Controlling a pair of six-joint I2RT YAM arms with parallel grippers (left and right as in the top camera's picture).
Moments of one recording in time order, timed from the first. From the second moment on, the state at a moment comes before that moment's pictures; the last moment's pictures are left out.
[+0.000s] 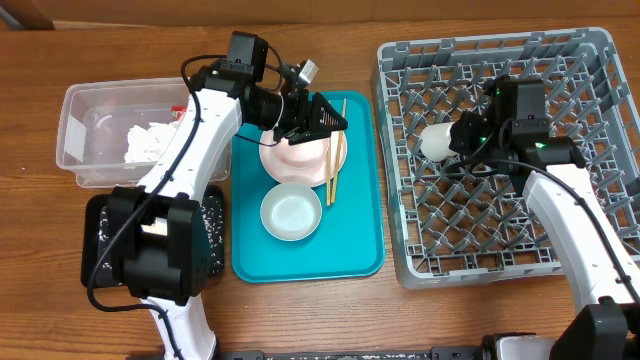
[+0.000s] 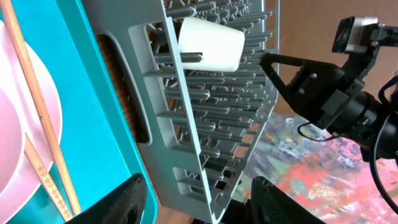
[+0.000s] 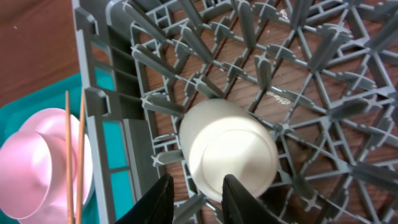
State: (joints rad) left arm -0.22 2.00 1.67 -0.89 1.01 -0.26; right arm 0.05 1.50 1.14 -0.57 -0.14 0.38
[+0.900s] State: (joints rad) left arm -0.22 2.00 1.67 -0.91 1.00 -0.26; right arm 0.05 1.56 1.12 -0.51 -0.25 0.38
